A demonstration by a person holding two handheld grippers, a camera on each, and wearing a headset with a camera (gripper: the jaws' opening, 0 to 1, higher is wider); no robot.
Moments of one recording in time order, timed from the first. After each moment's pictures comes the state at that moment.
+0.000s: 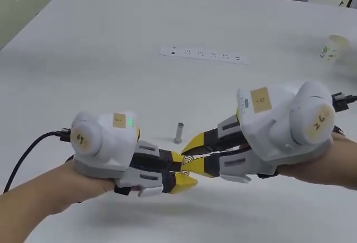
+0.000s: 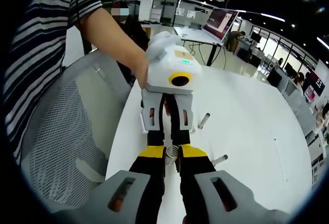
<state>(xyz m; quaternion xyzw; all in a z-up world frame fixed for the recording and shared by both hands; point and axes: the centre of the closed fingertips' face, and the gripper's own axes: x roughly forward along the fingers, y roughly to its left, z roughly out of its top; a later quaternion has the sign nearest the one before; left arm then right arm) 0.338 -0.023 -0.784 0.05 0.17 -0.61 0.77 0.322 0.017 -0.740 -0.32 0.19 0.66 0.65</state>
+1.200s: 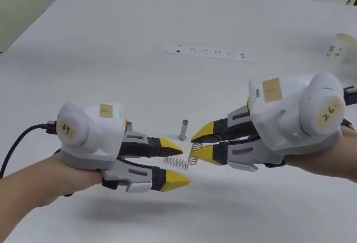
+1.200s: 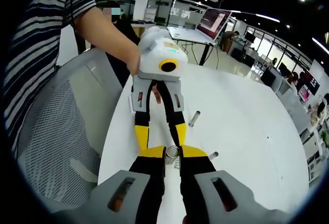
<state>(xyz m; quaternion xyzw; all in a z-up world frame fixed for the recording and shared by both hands) 0.339 0.005 -0.780 0.04 0.18 -0.59 0.79 0.337 0.010 -0.738 -0.33 0.19 0.64 0.67</state>
